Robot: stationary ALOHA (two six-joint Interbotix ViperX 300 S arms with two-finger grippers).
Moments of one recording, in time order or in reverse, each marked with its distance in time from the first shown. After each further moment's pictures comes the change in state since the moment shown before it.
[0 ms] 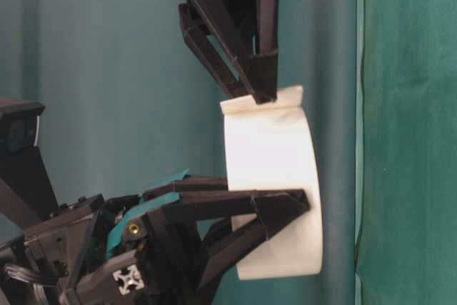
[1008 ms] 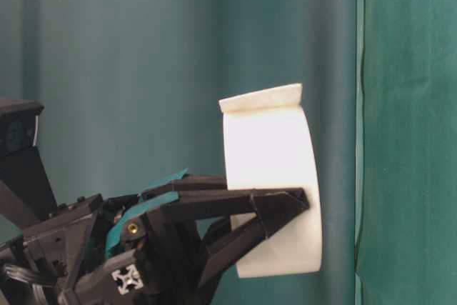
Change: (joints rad) left arm -0.002 0.000 0.000 0.000 0.000 0.002; right arm -0.017 -0.331 0.255 0.000 0.038 0.000
